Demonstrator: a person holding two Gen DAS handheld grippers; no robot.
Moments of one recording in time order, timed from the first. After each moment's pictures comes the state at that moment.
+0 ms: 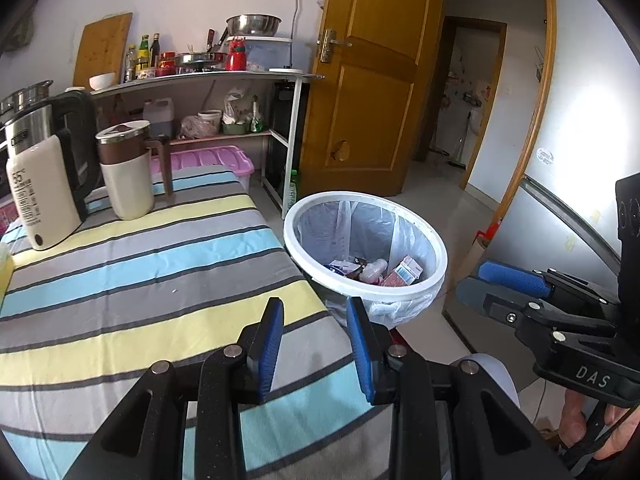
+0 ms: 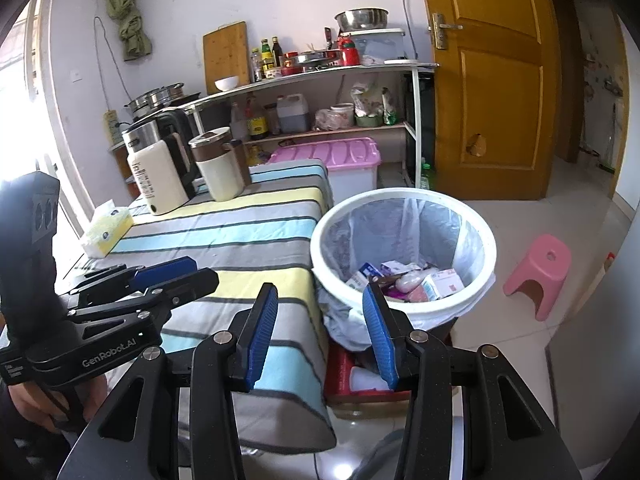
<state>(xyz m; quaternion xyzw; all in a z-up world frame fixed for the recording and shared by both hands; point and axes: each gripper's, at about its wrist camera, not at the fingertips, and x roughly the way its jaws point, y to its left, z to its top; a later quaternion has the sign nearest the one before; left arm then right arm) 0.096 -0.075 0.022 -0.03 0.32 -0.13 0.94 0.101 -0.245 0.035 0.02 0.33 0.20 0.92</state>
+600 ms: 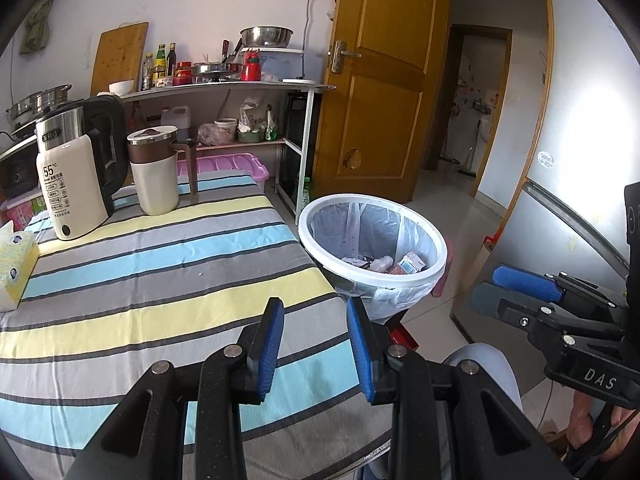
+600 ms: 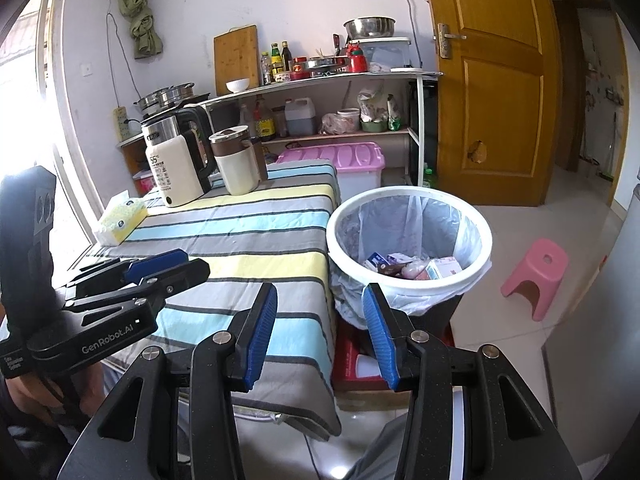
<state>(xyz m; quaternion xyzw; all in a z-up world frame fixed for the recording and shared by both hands) 0.056 -0.064 0.027 -0.03 0.31 -0.11 0.94 0.063 -0.241 0.040 0.01 0.32 0.20 0.93</state>
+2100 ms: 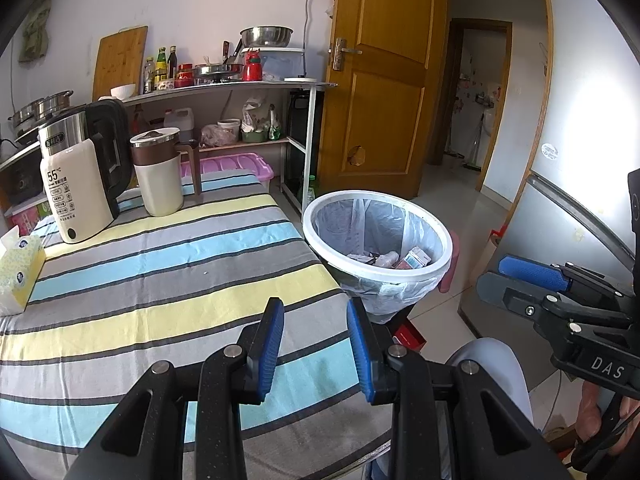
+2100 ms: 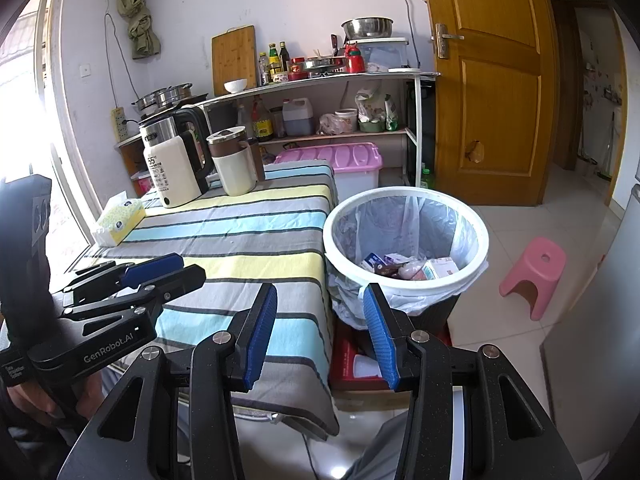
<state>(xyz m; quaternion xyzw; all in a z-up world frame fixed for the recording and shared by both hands) 0.056 -0.061 0.027 -0.02 0.31 -0.10 0.94 0.064 -0.244 0.039 0.01 0.32 0.20 0.93</state>
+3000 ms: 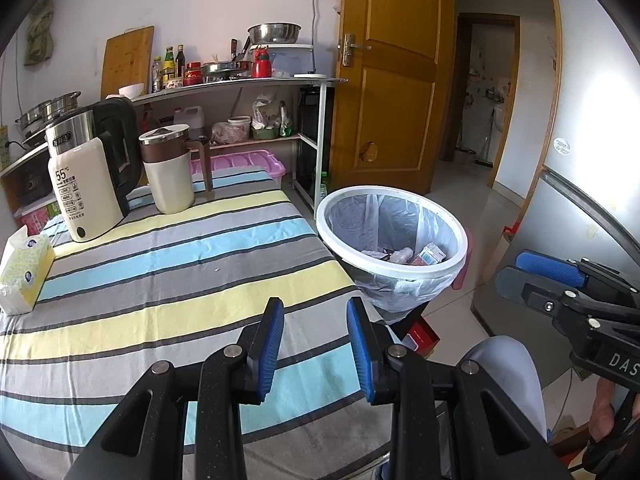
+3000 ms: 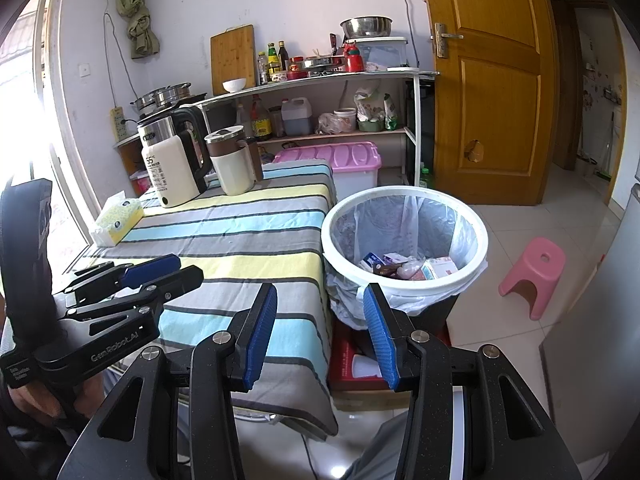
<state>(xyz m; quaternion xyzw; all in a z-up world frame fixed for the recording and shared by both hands) 0.061 -0.062 0.021 -0.01 0.32 -0.08 0.94 0.065 -0.244 0.039 0.01 0.32 0.19 0.93</state>
